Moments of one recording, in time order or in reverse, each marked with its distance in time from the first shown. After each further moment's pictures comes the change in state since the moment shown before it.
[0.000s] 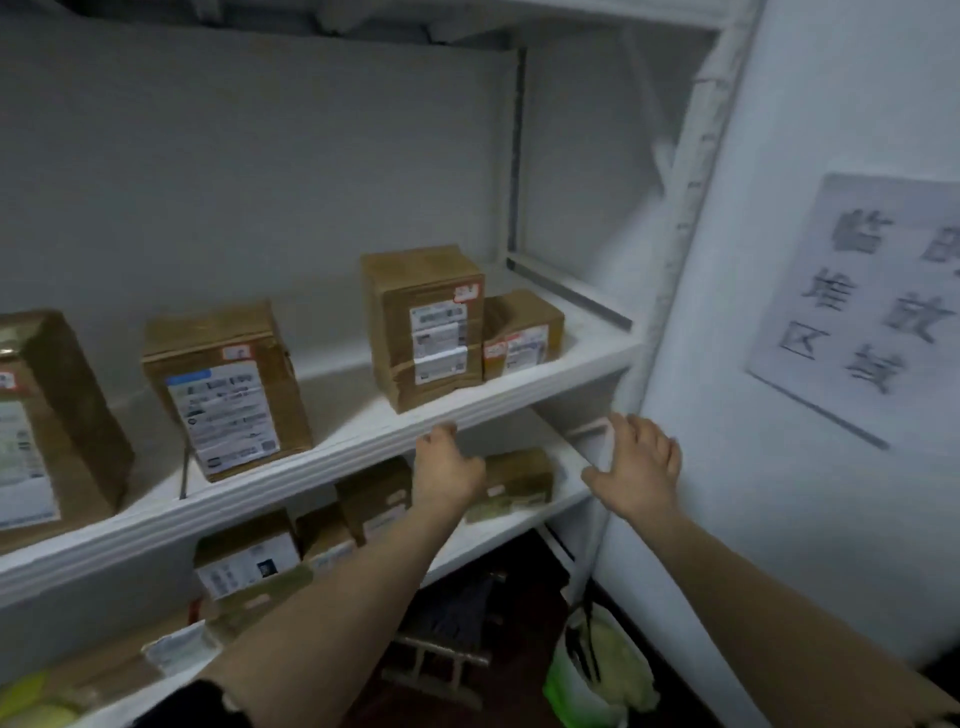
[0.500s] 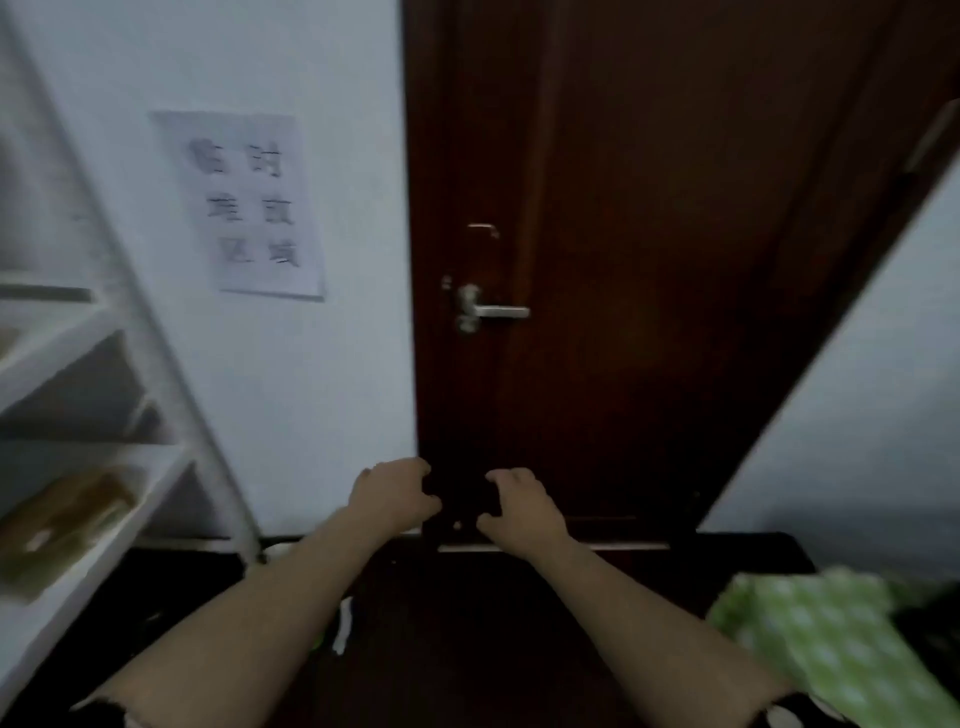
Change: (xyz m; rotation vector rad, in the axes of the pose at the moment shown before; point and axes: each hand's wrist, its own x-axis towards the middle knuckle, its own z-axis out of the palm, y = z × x) left_hand -0.340 0.074 0.162 0.723 -0.935 0.916; right_hand -0.415 0.167 -0.095 0.129 0.002 0.774
